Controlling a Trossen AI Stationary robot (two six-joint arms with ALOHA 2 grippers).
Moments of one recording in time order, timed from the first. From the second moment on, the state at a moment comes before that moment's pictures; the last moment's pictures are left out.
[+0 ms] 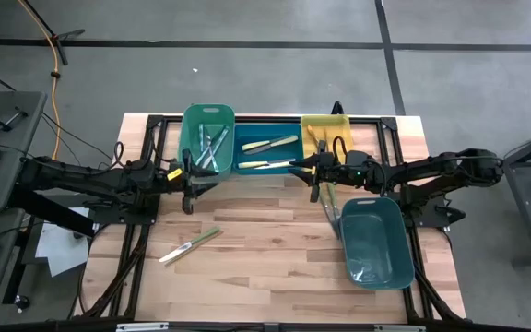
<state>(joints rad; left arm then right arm) -0.06 0.61 0.31 0.30 -0.19 -0.01 -0.12 1.29 0.51 0.77 0.05 0.02</state>
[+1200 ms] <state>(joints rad) -0.86 1.57 0.80 -0.72 -0.24 -0.99 -0.12 1.29 0.51 0.74 0.05 0.05</state>
